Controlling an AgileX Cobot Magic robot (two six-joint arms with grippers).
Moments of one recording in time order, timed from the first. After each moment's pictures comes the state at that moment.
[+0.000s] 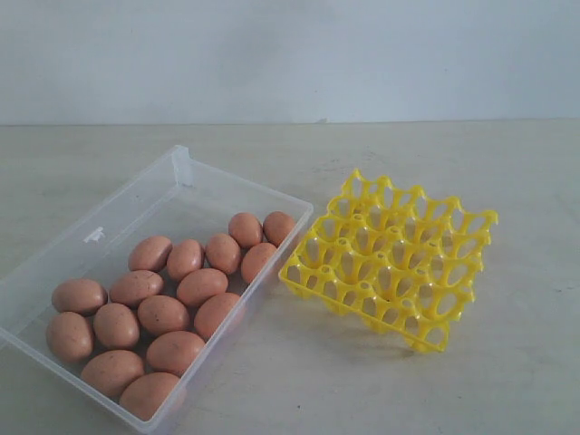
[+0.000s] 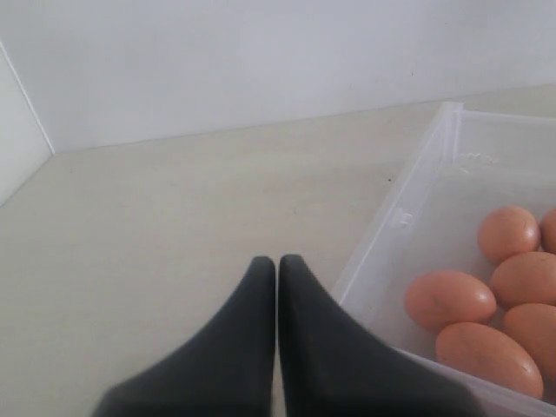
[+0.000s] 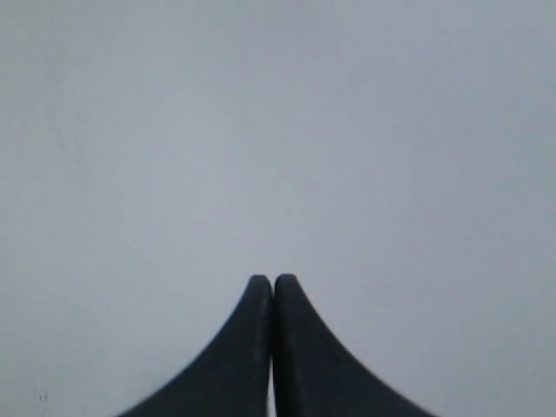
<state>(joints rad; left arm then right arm) 0.02 0.00 0.00 0.31 0.31 -0.17 0.10 0.04 -0.09 0.25 -0.42 0.10</state>
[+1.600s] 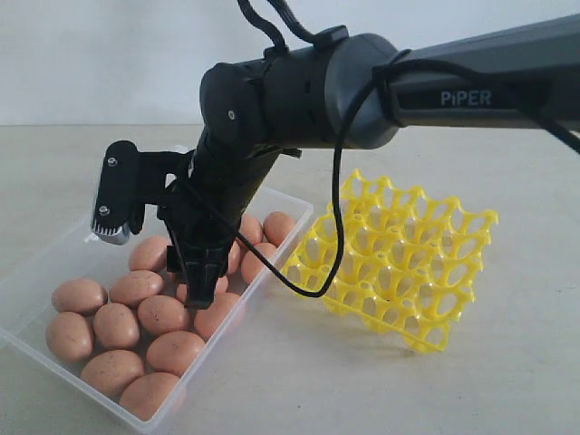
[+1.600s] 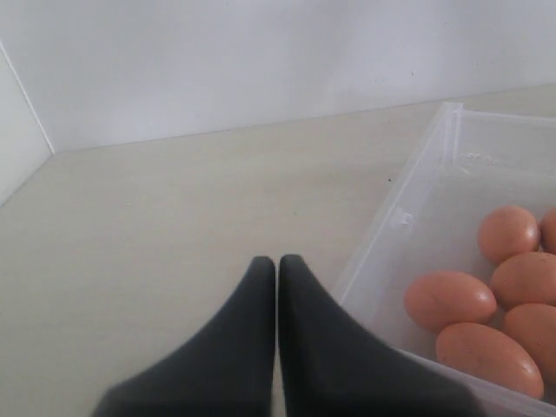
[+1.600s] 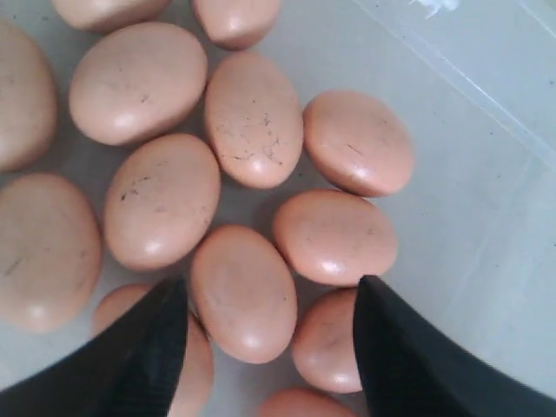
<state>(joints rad) 0.02 0.00 0.00 0.31 0.31 -0.17 0.85 2.05 -1.58 0.19 0.69 -0.97</state>
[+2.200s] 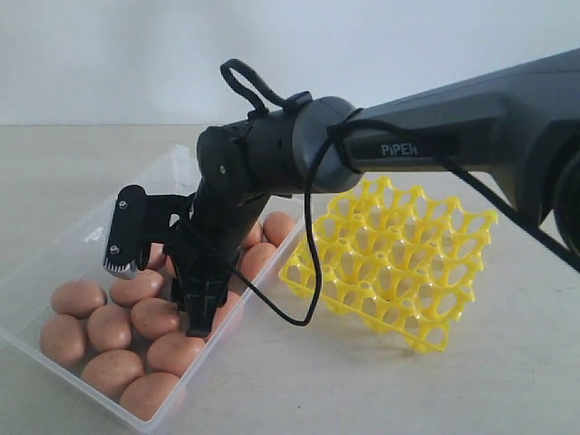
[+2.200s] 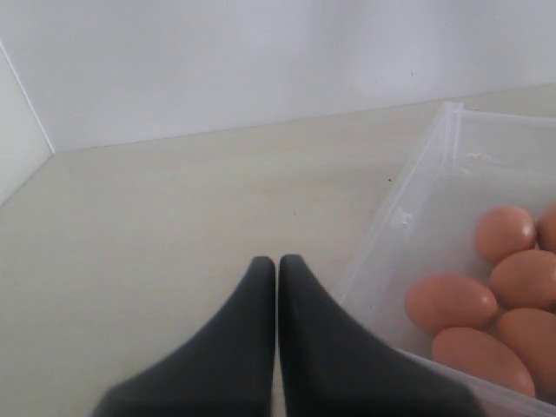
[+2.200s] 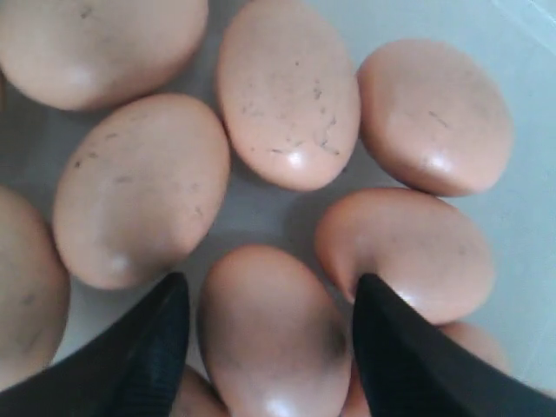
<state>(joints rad) 0.02 0.00 0.00 0.31 0.31 -0.17 0.85 2.17 -1.58 0.20 0.61 -0.96</state>
